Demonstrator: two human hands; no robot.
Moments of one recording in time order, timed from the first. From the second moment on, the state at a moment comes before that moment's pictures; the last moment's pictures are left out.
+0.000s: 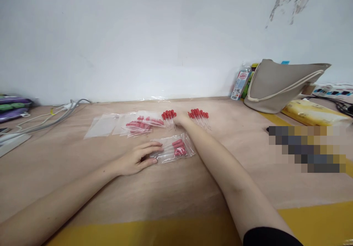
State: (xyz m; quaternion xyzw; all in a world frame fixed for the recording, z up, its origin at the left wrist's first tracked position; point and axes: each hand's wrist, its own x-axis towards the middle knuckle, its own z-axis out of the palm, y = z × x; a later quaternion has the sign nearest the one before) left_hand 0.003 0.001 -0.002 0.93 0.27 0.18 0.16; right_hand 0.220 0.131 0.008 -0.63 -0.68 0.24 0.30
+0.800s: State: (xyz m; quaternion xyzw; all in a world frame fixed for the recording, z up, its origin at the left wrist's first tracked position) left_hand 0.004 0.002 -0.002 0.93 0.28 0.16 0.15; right_hand 0.276 0.024 -0.021 -0.48 -0.46 0.43 0.62
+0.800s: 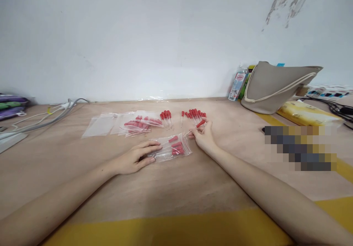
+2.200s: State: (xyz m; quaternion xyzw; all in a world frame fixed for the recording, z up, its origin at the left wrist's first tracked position) left_hand 0.004 0.003 -0.003 0.93 0.27 0.18 0.15; right_hand 0.277 0.022 -0.014 -0.48 -0.60 0.54 0.34
